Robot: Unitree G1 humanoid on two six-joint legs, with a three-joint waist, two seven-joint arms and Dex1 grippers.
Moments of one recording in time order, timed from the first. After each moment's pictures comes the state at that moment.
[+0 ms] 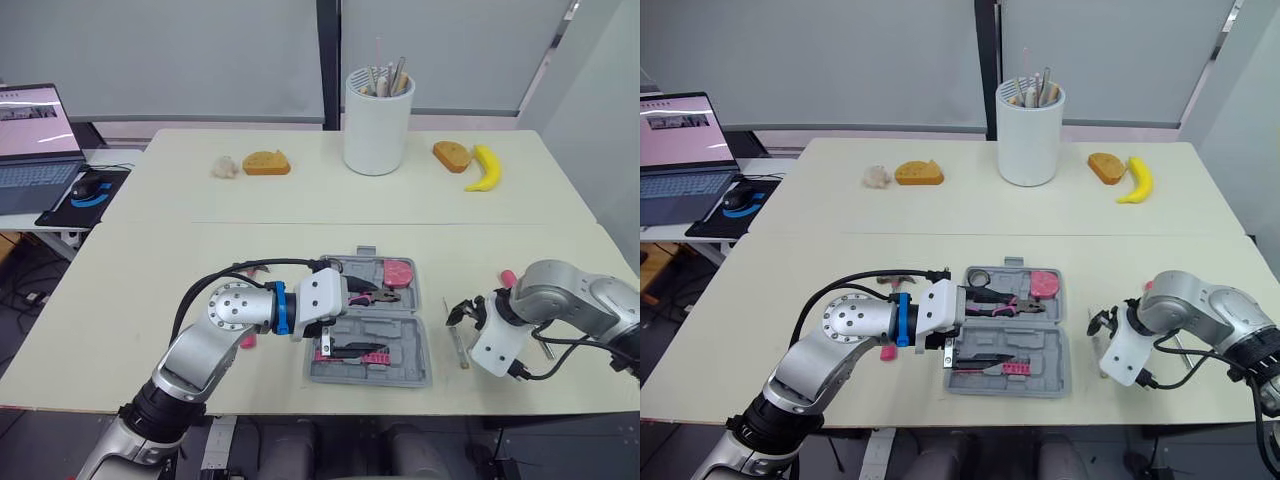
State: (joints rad) left arm -0.35 0.55 -0.33 -0.38 -0.26 0.35 -1.01; right arm -0.61 -1.00 0.59 0.20 -0.57 -0.76 1.18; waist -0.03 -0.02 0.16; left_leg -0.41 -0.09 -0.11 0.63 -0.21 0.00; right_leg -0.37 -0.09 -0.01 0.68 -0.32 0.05
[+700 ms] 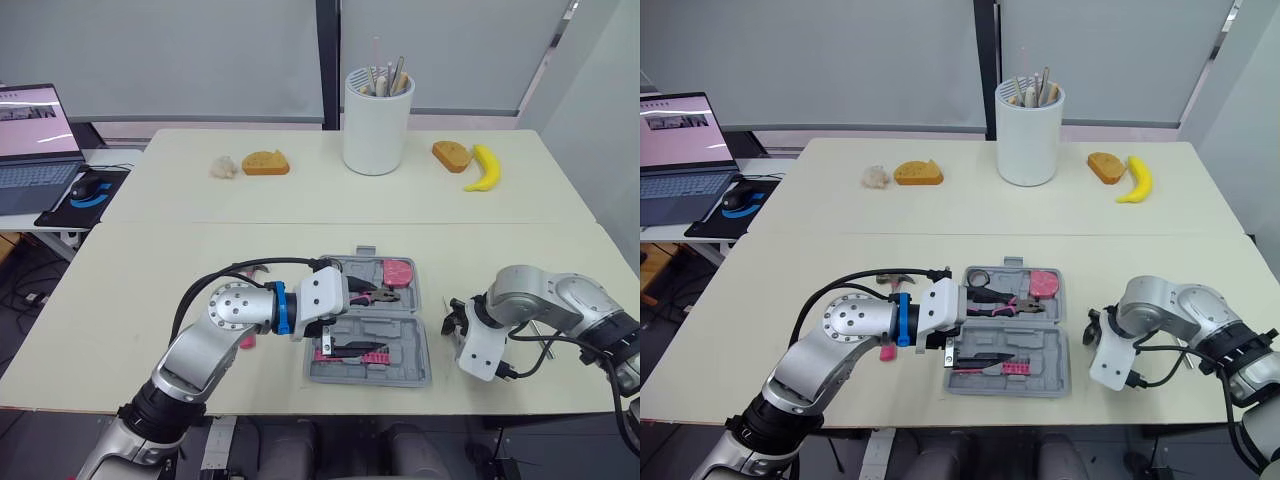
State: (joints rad) left arm -0.35 0.55 -0.33 -0.39 -0.26 0.39 -1.01; right arm -0.66 -0.91 0.63 0.26 -0.72 -0.82 1.17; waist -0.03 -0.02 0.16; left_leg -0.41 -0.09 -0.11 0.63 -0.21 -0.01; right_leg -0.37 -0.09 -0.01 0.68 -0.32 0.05
